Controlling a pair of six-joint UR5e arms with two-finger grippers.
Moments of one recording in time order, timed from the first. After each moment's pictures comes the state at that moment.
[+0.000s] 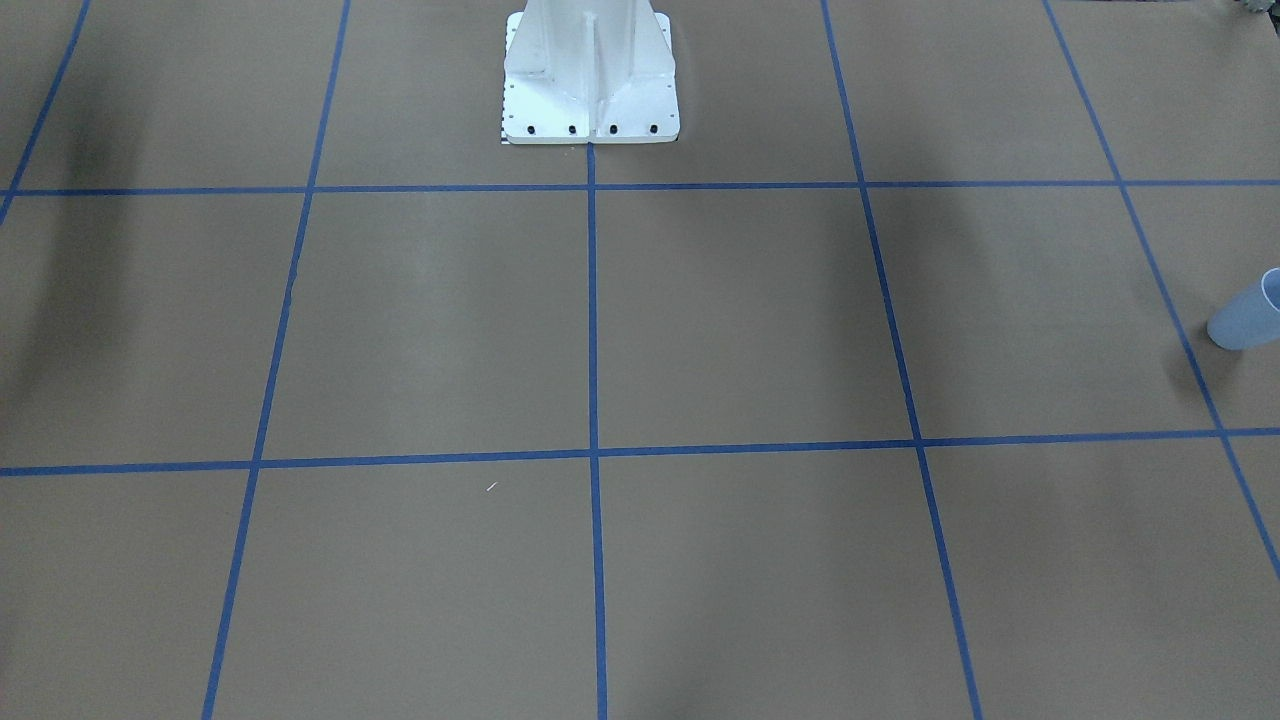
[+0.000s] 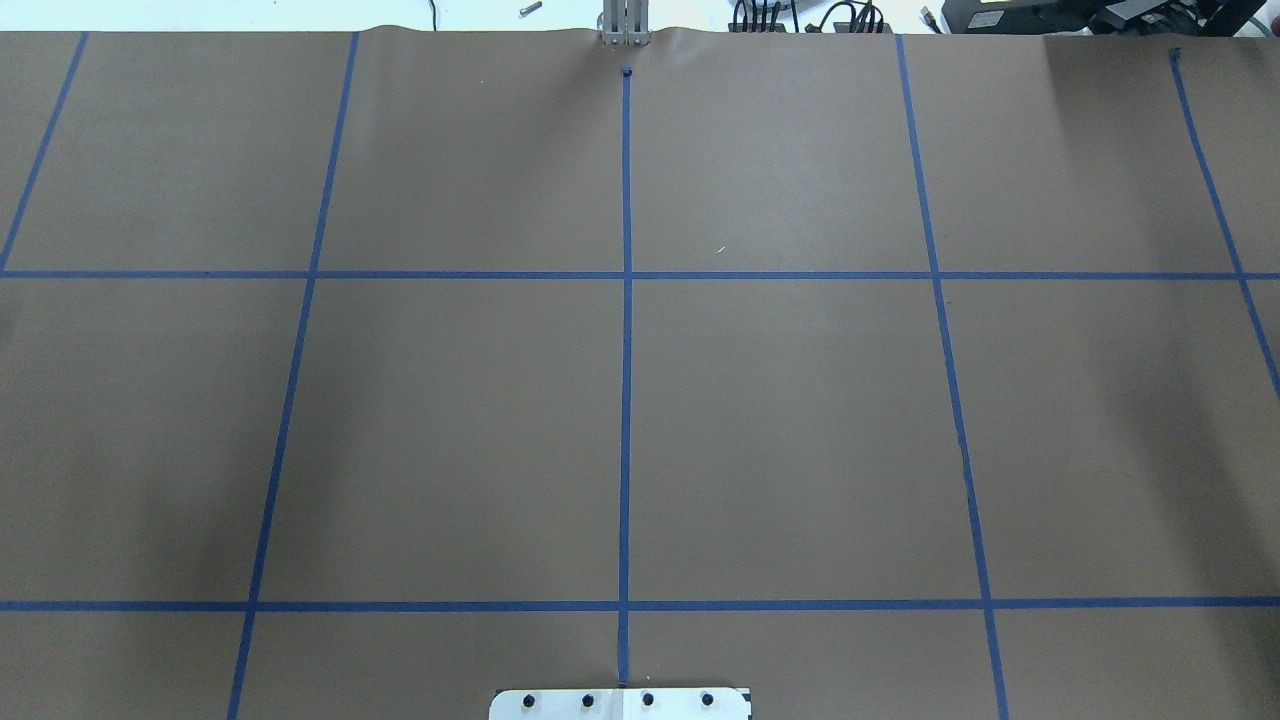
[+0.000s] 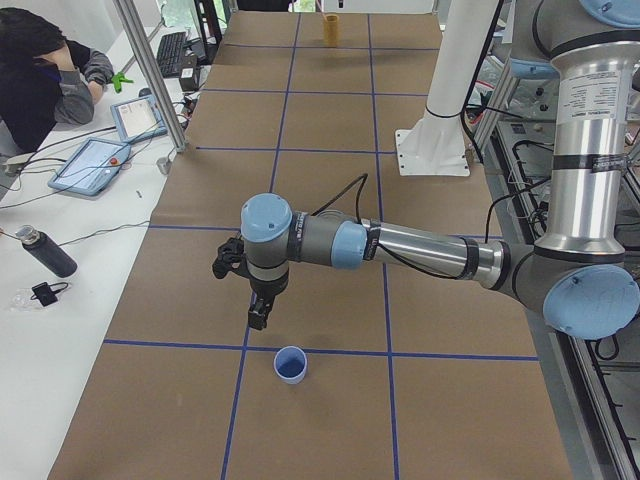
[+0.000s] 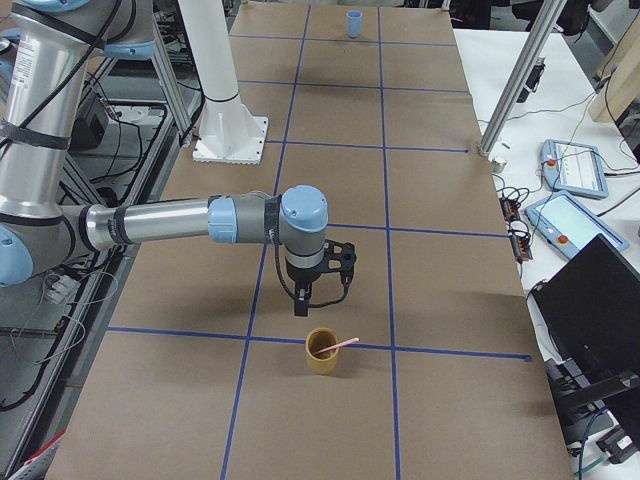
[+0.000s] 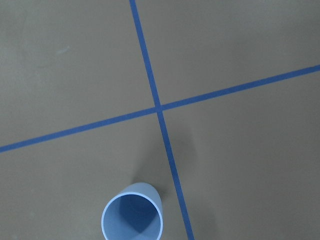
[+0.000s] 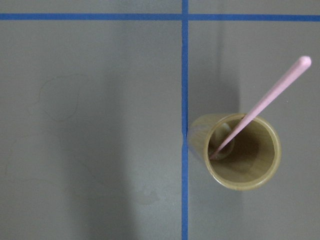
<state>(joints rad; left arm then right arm) -1.57 -1.55 -1.76 -1.60 -2.32 0.18 1.52 -1.87 2.03 -1.68 2.31 0.09</state>
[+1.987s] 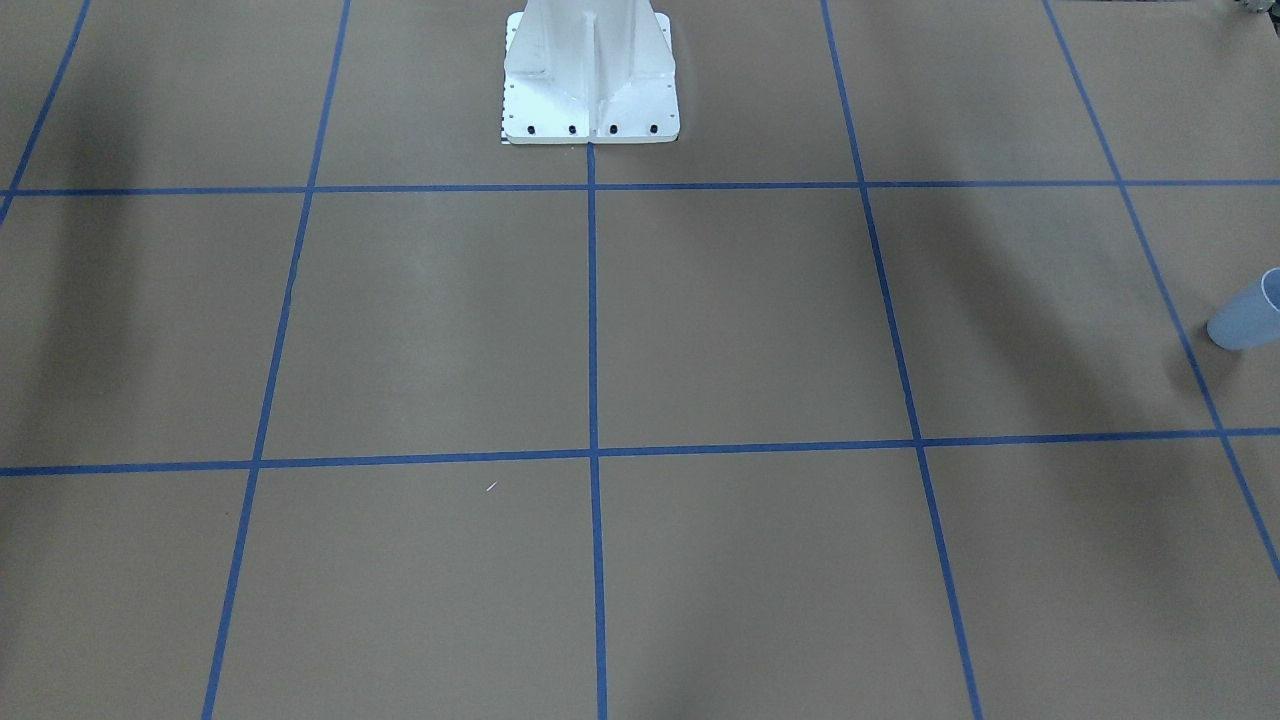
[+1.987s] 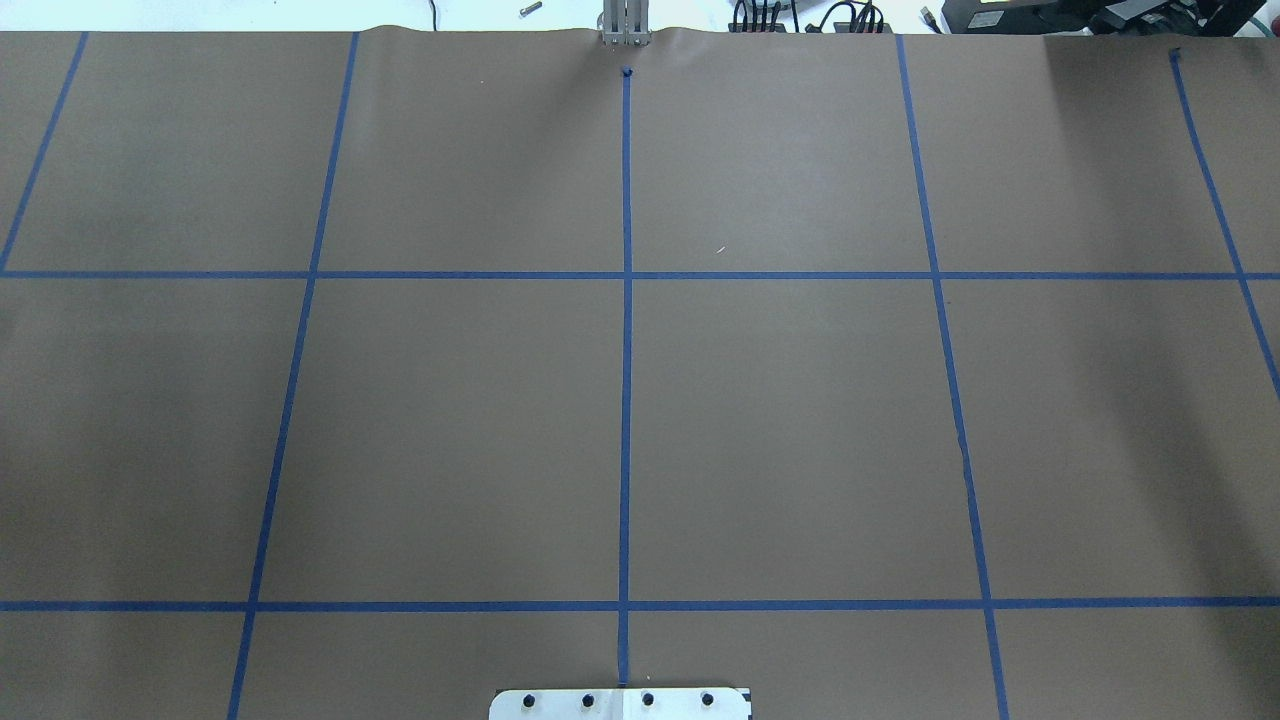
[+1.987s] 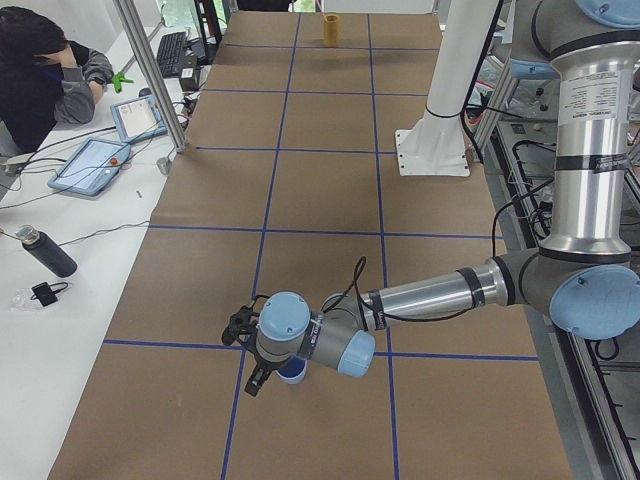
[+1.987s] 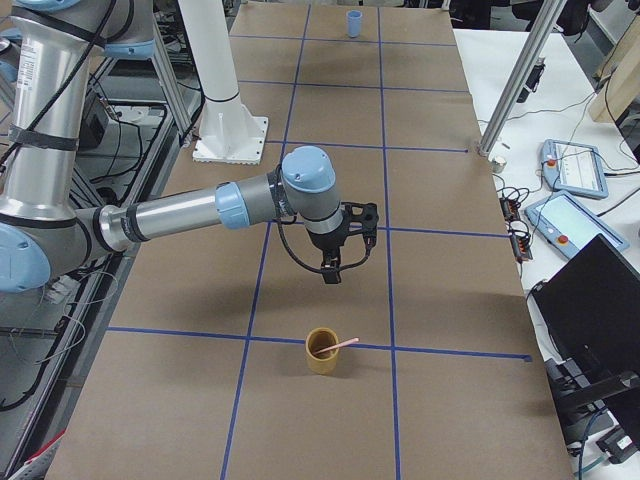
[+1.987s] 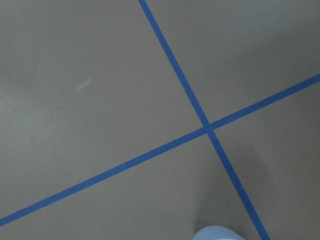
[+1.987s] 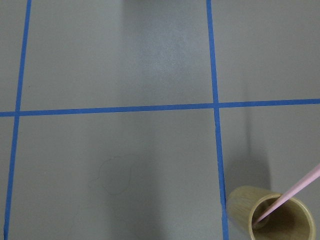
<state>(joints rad) -1.55 -1.52 -1.32 -2.22 -2.32 0.17 1.55 -1.81 2.07 -1.51 2.35 0.29</state>
